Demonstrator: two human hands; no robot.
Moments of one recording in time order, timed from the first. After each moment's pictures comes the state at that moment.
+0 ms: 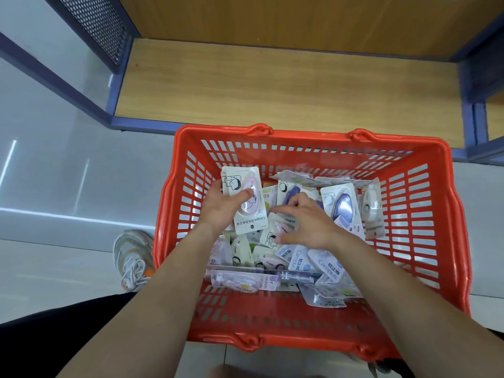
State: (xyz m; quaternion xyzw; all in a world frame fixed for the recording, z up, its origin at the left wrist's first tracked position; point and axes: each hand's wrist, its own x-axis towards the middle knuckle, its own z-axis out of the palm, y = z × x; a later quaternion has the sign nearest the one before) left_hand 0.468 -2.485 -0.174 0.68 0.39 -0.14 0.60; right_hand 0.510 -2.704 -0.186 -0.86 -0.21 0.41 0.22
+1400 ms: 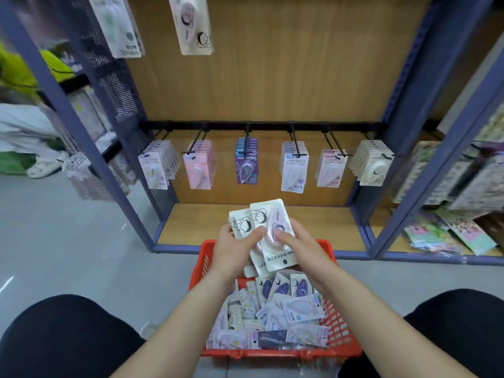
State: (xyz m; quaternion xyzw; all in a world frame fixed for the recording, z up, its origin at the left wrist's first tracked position) left_hand 0.389 -2.574 0.165 0.68 0.25 0.03 0.69; right_hand 0.420 -2.735 0.166 -0.68 -0.04 0.22 0.70
